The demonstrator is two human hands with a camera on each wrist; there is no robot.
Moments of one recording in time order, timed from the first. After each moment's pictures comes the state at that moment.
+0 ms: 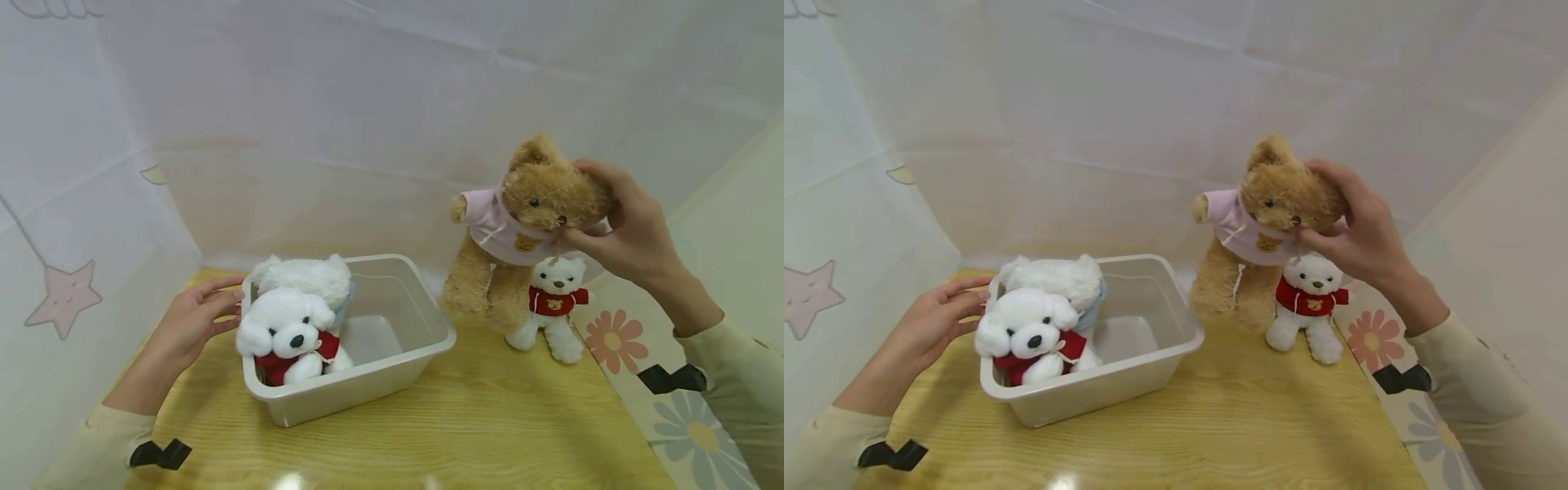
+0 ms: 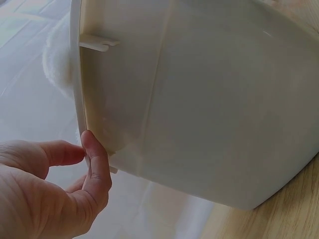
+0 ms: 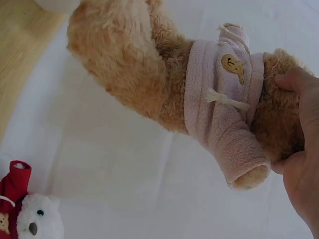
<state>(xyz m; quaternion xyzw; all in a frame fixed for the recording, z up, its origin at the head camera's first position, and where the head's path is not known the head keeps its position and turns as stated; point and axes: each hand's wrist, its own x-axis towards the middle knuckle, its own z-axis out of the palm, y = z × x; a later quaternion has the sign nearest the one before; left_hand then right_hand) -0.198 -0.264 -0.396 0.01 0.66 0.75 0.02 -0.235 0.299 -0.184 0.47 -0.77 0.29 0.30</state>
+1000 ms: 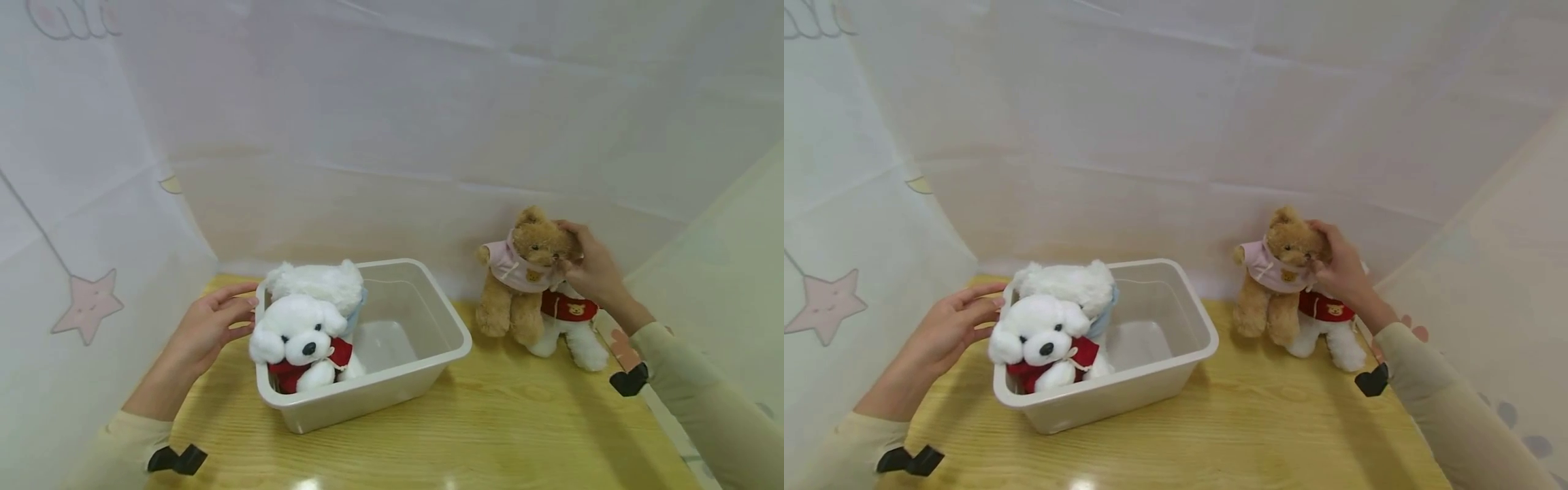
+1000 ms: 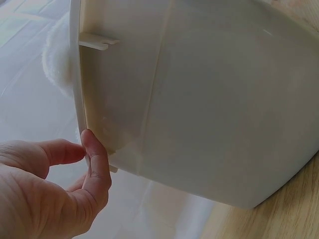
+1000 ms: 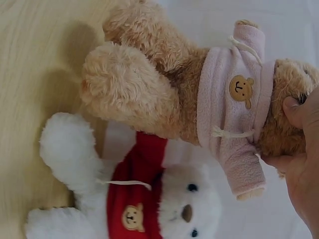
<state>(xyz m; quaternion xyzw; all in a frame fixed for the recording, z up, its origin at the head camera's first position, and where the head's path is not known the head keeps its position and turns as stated) -0.192 -0.266 -0.397 0.01 0.67 0.75 0.01 -0.340 0.379 -0.327 0.28 -0.90 0.24 0.25</state>
